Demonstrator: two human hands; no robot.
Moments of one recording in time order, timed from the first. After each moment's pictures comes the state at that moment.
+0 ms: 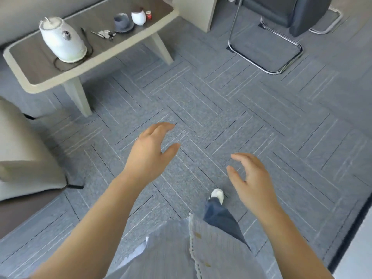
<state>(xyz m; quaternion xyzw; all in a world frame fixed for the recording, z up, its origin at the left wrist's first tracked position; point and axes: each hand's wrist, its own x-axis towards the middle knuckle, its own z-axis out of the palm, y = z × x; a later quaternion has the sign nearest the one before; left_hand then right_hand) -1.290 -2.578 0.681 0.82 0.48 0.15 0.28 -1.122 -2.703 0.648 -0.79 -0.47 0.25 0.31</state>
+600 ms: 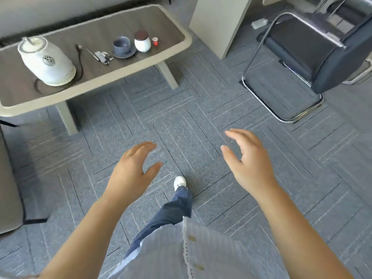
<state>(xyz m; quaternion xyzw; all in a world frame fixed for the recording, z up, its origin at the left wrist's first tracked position) -1.122 -2.317 0.662 0.75 0.58 0.13 0.29 -0.906 -2.355 0.679 -0.73 -0.58 0.22 0.28</state>
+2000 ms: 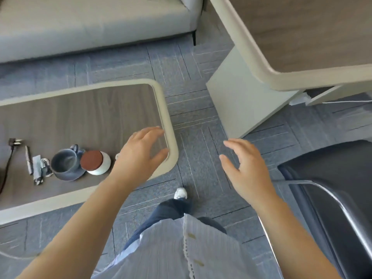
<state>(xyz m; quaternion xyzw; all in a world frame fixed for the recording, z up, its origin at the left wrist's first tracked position) -0.795 -1.509 0.669 0.68 0.66 0.16 0.26 -0.581 -1.525 0.672 -0.65 -0.68 0.28 0.20</state>
